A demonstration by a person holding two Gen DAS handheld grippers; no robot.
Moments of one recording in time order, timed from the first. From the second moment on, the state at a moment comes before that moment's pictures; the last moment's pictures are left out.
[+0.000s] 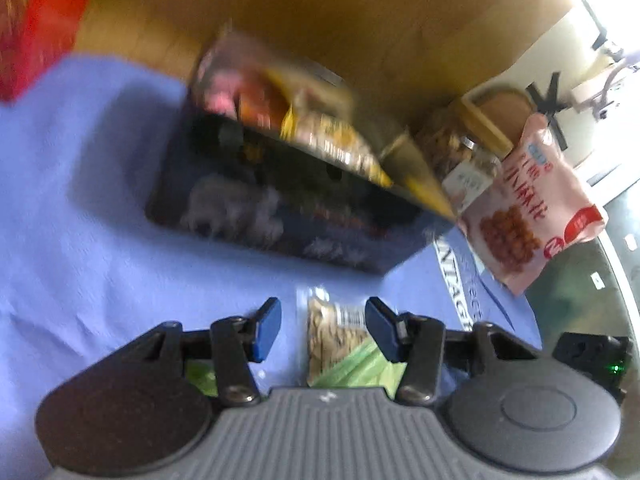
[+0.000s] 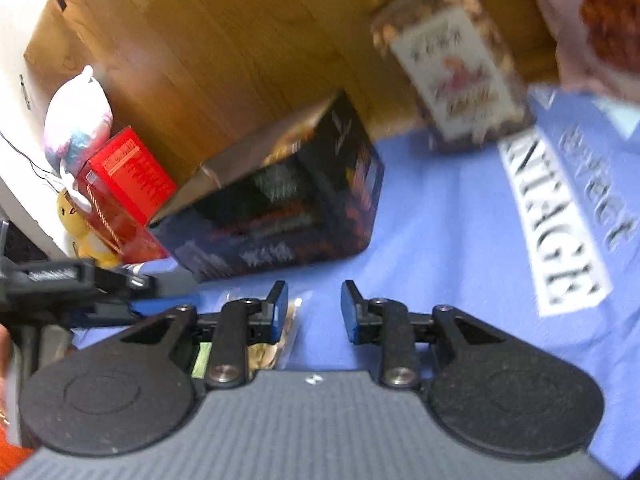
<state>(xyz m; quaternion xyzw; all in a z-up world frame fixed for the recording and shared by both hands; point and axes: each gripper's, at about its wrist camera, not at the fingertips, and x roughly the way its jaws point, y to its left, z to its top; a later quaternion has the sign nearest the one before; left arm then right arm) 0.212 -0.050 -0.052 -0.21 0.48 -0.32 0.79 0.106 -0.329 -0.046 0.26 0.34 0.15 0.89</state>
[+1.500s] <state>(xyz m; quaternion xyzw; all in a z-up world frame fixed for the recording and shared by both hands) 0.253 -0.022 0.053 -0.18 0.31 -0.26 0.90 0.177 -0.289 0.029 0.13 0.21 0.13 0.96</state>
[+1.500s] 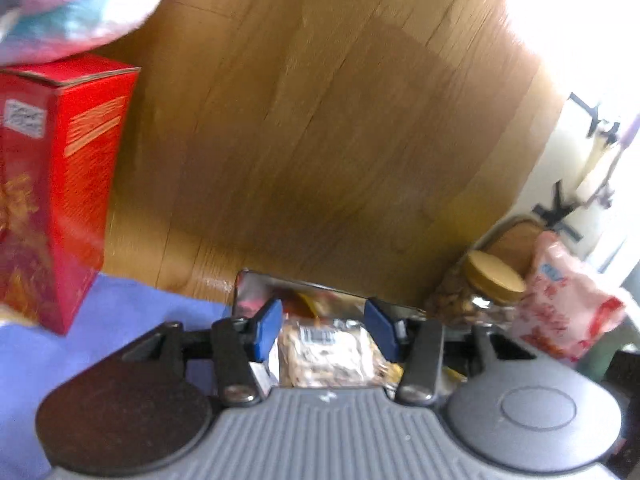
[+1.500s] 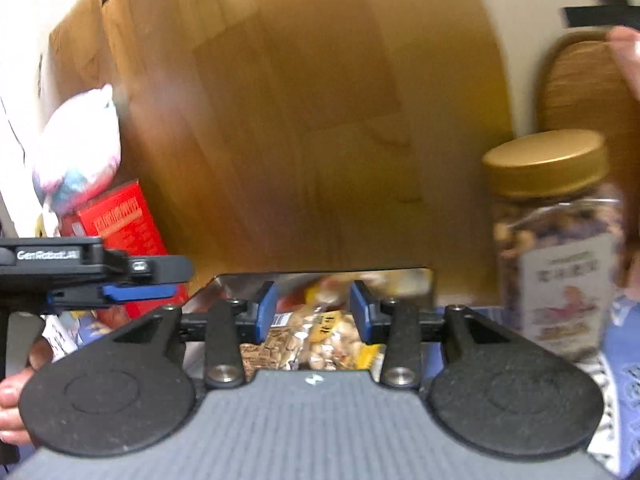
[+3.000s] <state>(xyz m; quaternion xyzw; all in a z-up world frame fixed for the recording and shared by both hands) 0.242 -0.094 0.057 -0.16 0.38 -0.31 0.86 0.141 -0.270 0.020 -0.01 0.21 0.12 0.97</state>
